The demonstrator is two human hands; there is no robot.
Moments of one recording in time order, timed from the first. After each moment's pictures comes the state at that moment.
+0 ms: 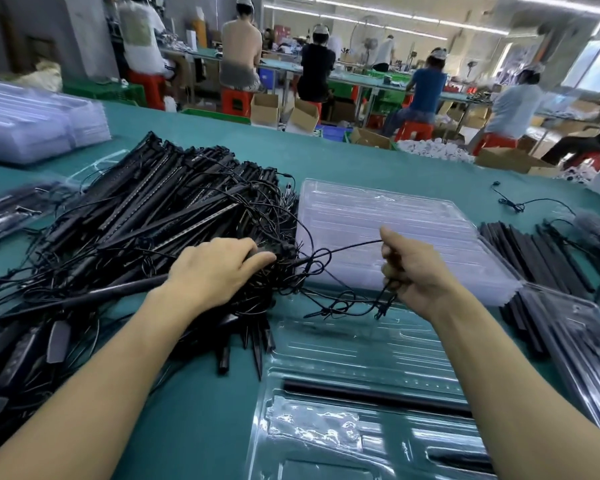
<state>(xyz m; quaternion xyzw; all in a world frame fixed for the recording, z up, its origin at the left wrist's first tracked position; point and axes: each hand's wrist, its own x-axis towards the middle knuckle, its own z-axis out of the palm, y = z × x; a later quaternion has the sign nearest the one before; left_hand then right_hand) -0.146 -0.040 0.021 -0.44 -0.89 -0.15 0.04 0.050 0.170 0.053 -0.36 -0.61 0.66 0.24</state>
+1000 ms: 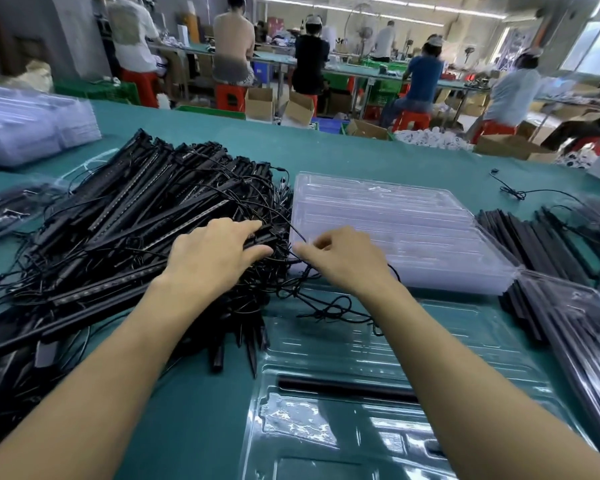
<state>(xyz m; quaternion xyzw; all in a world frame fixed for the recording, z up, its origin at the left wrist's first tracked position) -0.130 -0.027 0.042 -0.39 -0.91 -0.14 0.09 0.005 0.115 0.056 -0.31 -0.92 0.20 0.13</state>
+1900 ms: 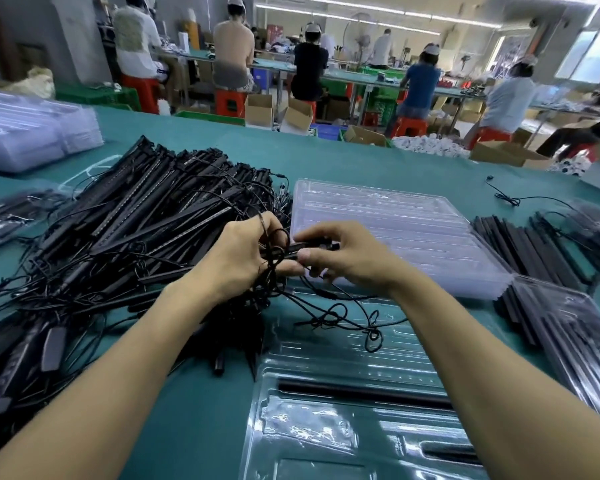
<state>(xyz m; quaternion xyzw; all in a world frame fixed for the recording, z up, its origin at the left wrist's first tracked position) -0.121 -0.018 0.042 -0.53 -0.68 -0.51 -0.09 0.022 0.129 0.078 -0.10 -0.85 0.51 0.11</state>
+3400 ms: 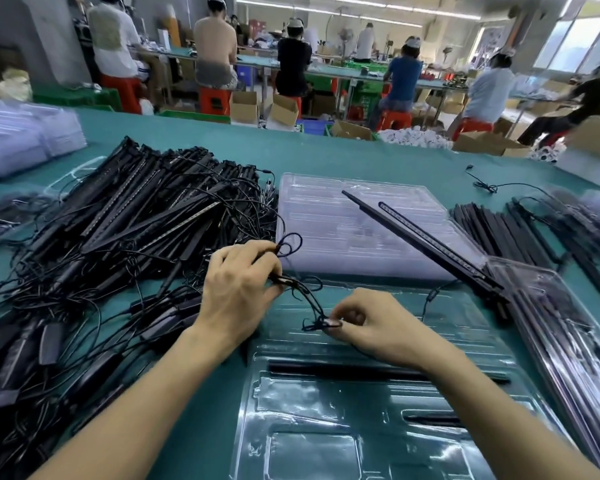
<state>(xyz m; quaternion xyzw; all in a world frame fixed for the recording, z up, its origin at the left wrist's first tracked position) -0.066 -0.029 0.005 -0.51 -0.76 -0.31 0.24 0.113 0.106 0.036 -0.17 -0.94 0.28 0.05</state>
